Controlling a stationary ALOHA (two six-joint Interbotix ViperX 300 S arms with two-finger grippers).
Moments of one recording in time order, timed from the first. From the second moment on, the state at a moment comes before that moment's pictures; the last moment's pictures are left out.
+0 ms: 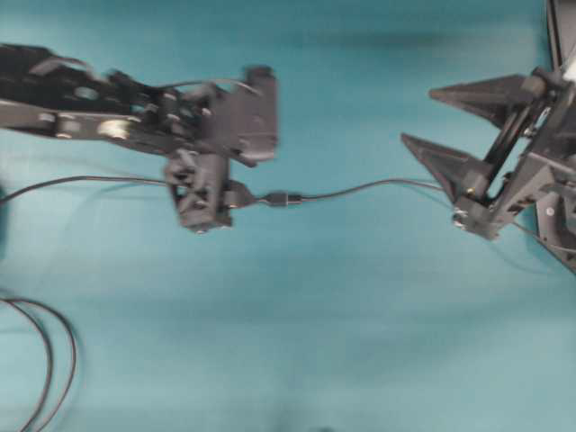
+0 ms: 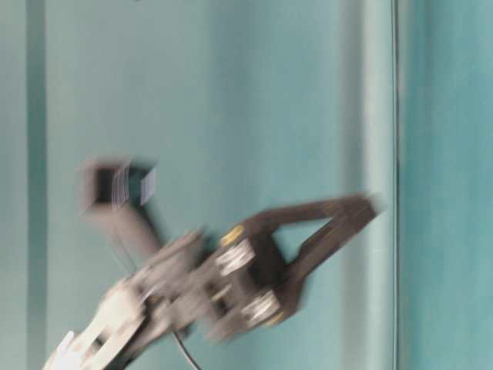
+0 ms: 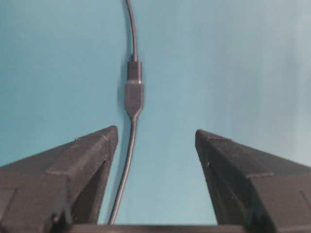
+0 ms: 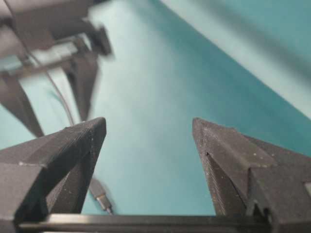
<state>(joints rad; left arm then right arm) 0.10 -0.05 0.42 -0.24 0.59 0.22 0.46 -0.66 0.85 -1.31 0.98 1.66</state>
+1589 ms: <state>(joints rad) -0.05 -0.91 1.32 -0.24 -0.37 0.22 -0.17 -0.81 1.21 -1.31 0.01 1.19</state>
